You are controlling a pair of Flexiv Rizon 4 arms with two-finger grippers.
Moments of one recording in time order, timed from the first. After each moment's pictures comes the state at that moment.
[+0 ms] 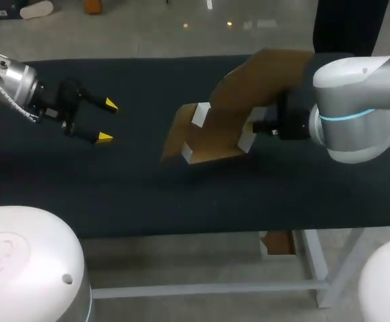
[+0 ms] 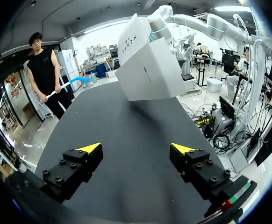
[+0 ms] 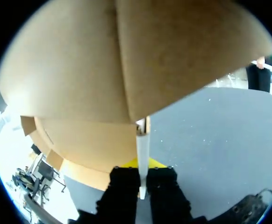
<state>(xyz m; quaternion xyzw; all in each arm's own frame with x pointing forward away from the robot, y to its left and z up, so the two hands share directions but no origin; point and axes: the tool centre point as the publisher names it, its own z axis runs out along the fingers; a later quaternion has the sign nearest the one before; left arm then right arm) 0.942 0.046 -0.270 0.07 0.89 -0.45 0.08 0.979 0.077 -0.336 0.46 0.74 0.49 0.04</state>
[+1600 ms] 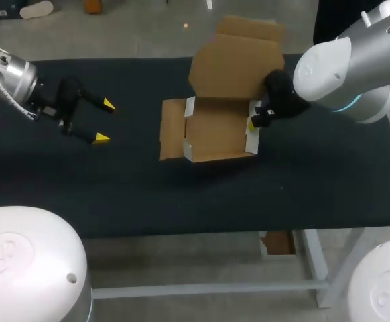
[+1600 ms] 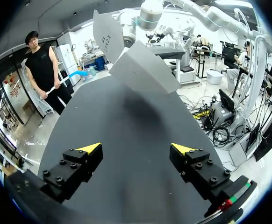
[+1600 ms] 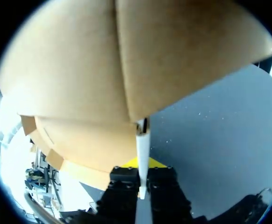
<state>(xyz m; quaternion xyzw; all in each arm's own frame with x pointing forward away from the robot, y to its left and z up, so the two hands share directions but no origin) 0.938 0.054 -0.267 0.08 0.90 -0.41 0.09 0.972 0.069 -0.336 0.52 0.80 0.30 -0.06</state>
